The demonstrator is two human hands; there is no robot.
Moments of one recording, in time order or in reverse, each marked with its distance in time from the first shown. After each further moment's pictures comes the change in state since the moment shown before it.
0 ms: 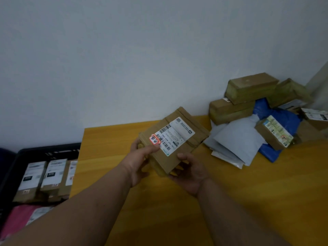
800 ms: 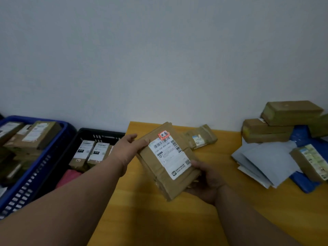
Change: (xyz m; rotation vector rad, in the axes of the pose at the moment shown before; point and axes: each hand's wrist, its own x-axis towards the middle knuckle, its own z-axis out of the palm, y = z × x) left_hand -0.103 0.007 -0.104 0.222 0.460 0.294; right_hand -0.051 0.033 0.029 -0.376 -0.018 0.148
